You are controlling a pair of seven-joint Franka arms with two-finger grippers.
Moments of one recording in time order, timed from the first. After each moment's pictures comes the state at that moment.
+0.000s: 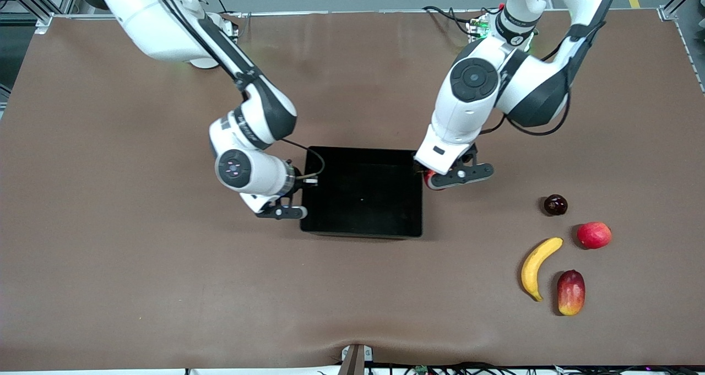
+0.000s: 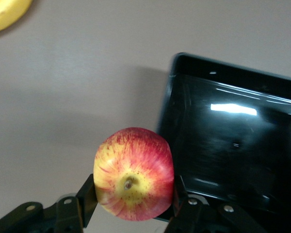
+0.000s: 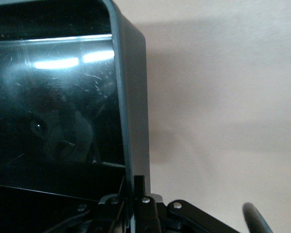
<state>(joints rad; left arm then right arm) -0.13 0.36 -0.50 -1.70 0.22 2.02 -0.87 0.31 0.65 0.29 -1.58 0.15 2.13 0.51</state>
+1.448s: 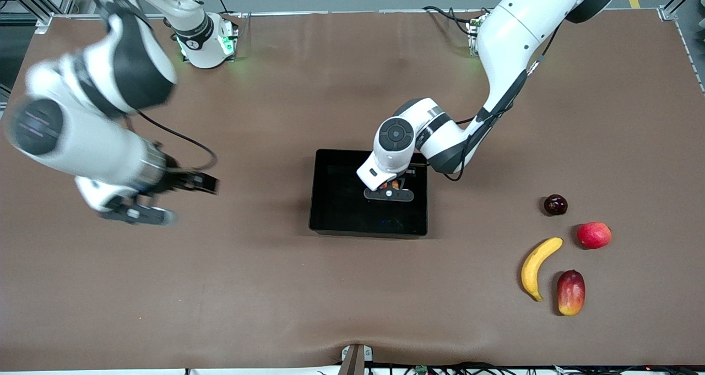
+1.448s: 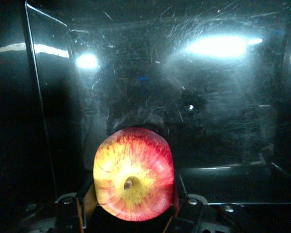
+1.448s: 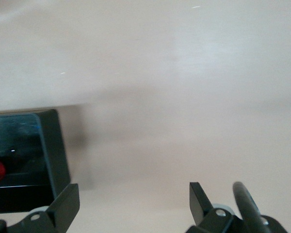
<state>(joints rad) -0.27 0.74 -0.50 -1.63 0.36 2.20 -0.81 0.01 0.33 0.25 -1.36 -0.02 1.61 0.41</state>
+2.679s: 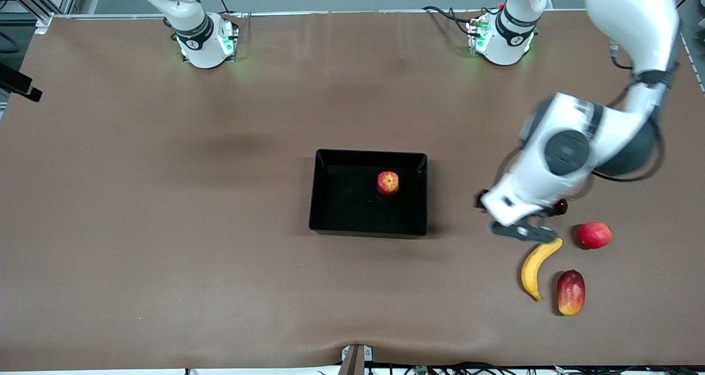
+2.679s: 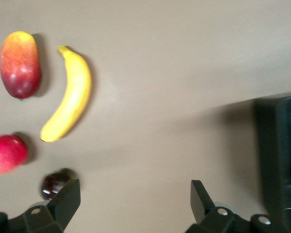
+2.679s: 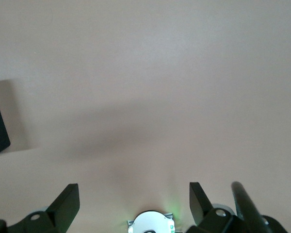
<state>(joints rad) 0.16 0.51 -0.49 -1.53 0.36 1.95 -0.14 -0.02 0.01 -0.09 -1.40 -0.01 1.30 0.07</state>
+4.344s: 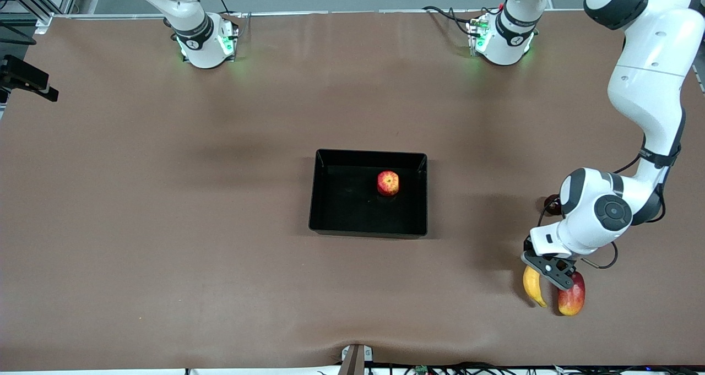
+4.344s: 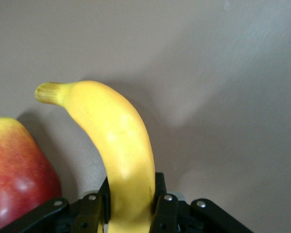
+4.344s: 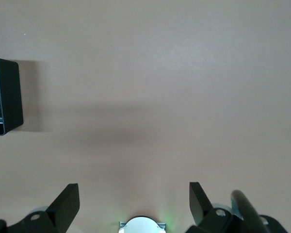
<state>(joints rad) 0.31 0.84 -0.45 -1.50 0.48 2.42 0.40 0.01 0.01 -0.10 -1.40 0.04 1.32 -0.09</state>
